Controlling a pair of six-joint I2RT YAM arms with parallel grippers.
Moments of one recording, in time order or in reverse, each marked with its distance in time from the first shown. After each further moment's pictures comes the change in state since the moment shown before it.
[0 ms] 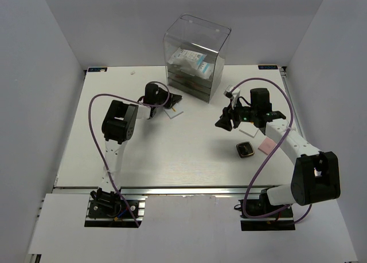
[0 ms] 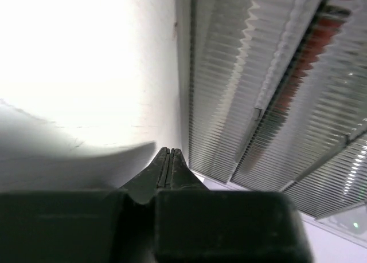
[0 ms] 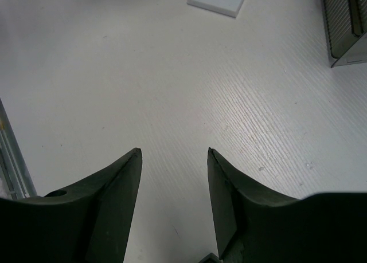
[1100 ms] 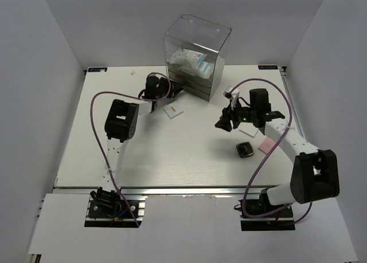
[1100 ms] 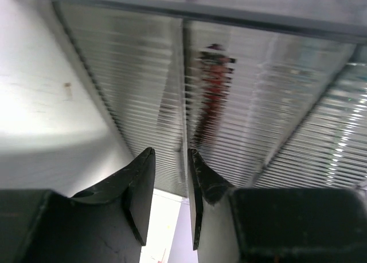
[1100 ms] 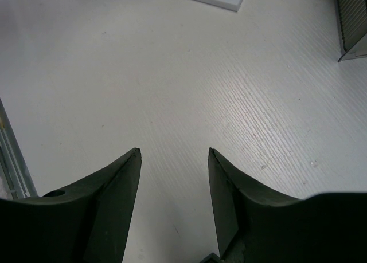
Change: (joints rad) left arm 0.003 0.075 0.195 0.035 0.023 -0.005; right arm 0.000 0.016 -0.003 -0.001 0.000 0.000
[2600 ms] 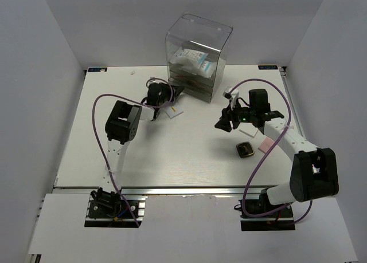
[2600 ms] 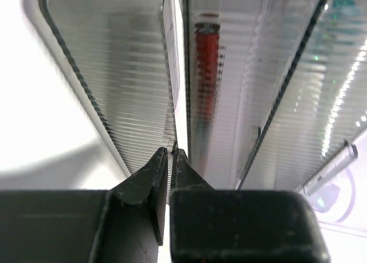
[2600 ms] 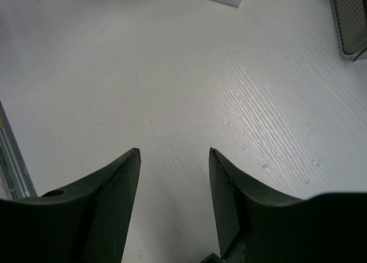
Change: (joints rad) left arm -0.039 -0.035 -0.163 0.209 -0.153 -0.034; right arm 0.000 0.016 0.000 0.000 0.000 -0.003
